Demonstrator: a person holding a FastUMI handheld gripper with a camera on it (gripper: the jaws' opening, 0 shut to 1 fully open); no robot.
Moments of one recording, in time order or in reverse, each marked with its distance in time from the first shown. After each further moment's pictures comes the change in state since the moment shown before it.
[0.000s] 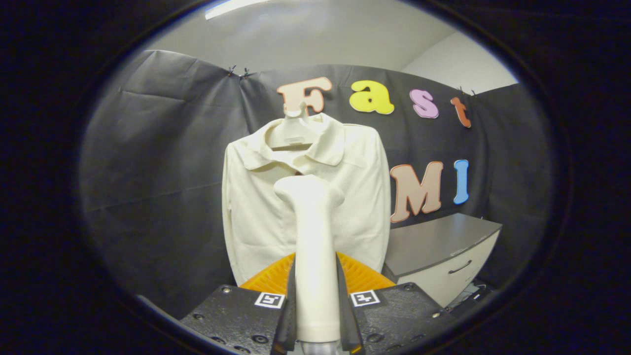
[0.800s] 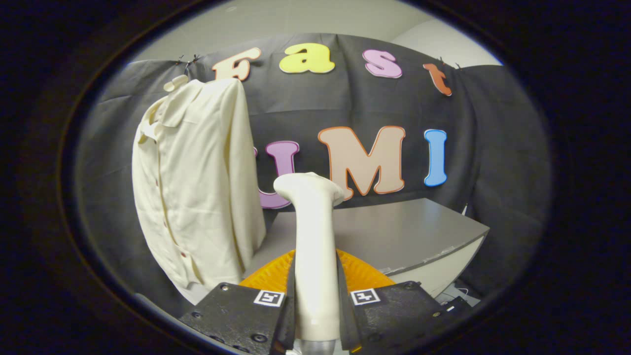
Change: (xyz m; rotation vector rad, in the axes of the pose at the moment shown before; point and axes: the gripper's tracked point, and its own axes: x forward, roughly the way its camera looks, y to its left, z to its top) arm 0.069 -0.301 -0.041 0.004 0.124 -0.079
